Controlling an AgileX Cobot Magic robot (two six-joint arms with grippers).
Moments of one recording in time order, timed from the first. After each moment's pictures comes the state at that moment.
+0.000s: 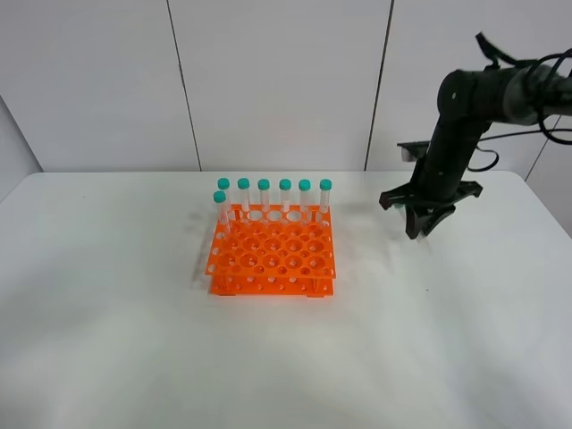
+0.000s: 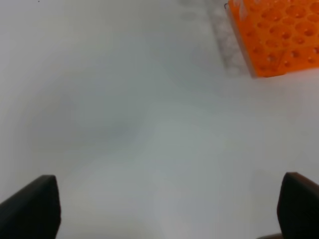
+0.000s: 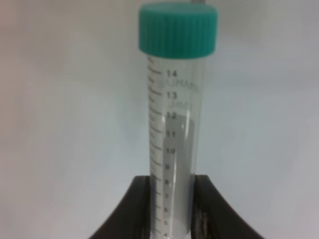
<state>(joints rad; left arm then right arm) -0.02 0.09 -0.50 -0.12 1.06 0.12 0.14 2.10 -1.66 0.05 1.17 -0.18</state>
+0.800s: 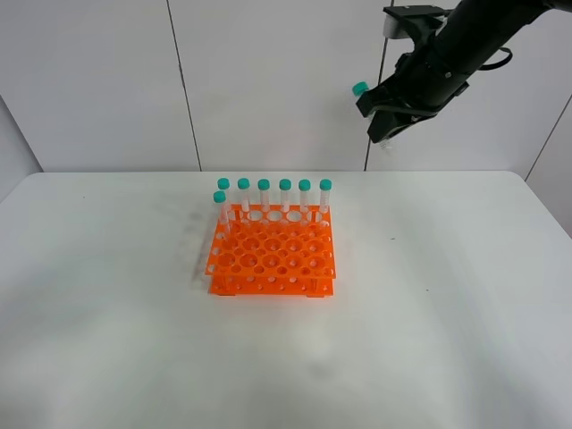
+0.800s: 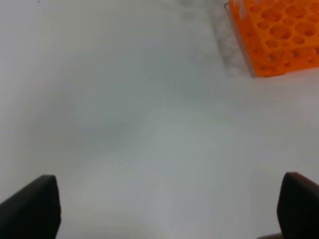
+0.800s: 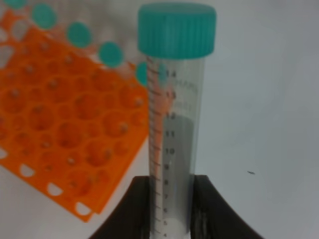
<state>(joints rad) -0.02 0.09 -0.50 -0.12 1.06 0.12 0.28 1.79 -1.70 0.21 1.04 -0.38</state>
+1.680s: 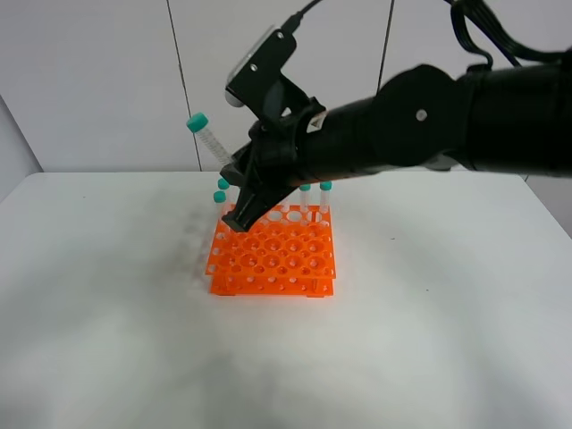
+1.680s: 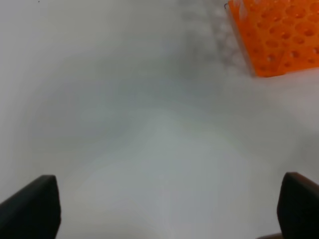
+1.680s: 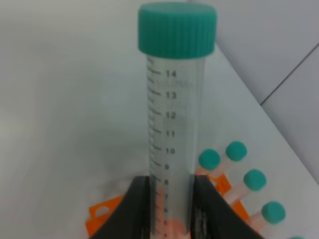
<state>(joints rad) -0.02 0.09 -0.50 -0.12 1.06 0.12 0.74 1.61 -1.11 0.52 0.10 -0.98</state>
